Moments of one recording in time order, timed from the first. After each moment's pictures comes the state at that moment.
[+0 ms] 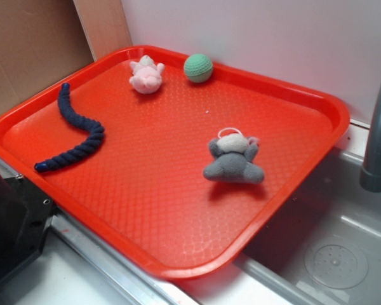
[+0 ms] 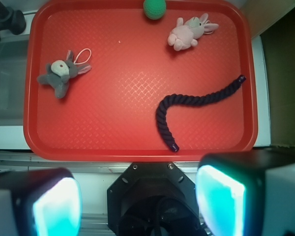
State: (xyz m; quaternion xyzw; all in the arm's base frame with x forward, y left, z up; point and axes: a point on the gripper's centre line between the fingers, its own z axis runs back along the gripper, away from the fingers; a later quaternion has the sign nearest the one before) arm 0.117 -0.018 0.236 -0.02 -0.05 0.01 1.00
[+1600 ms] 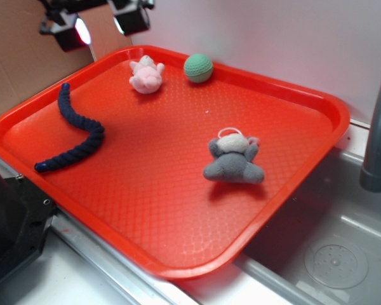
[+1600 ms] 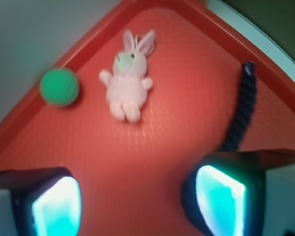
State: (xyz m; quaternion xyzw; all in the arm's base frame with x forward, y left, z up) arm 0.243 0.047 0.113 -0.02 -0.10 0.41 0.91
